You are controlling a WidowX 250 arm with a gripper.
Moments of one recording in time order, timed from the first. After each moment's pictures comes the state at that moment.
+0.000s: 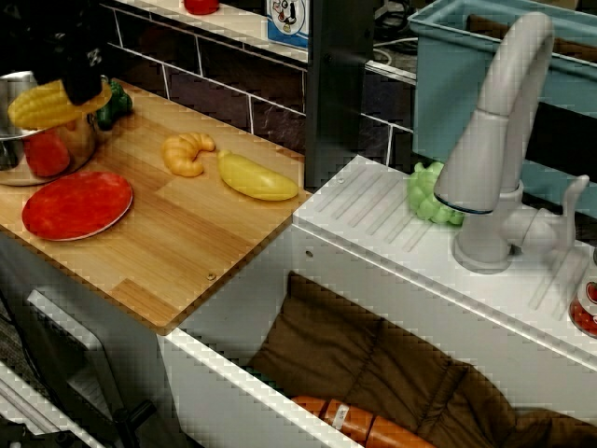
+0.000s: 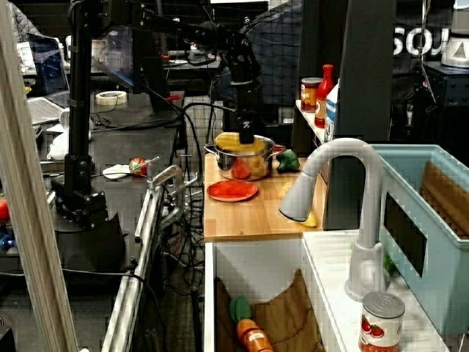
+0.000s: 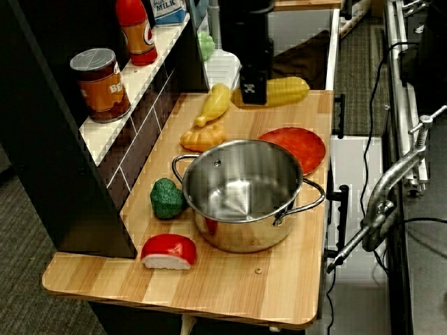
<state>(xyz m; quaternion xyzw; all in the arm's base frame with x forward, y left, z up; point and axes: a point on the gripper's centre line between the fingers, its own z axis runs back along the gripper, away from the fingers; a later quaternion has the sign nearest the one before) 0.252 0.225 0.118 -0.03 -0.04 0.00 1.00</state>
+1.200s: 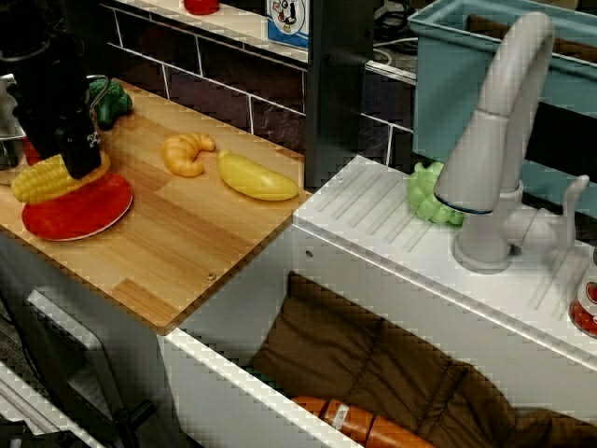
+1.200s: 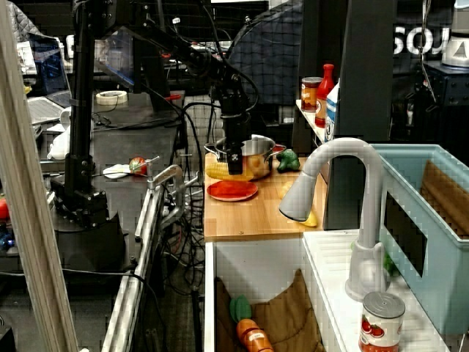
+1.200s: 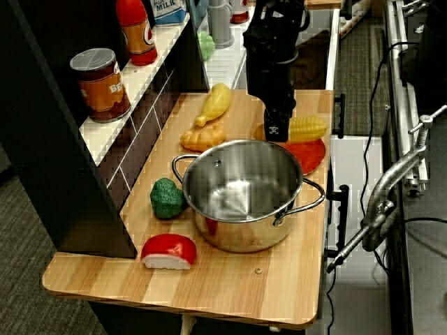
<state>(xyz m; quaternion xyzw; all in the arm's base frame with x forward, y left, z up) 0.233 0.219 0.059 -0.03 -0.03 0.00 1.00</state>
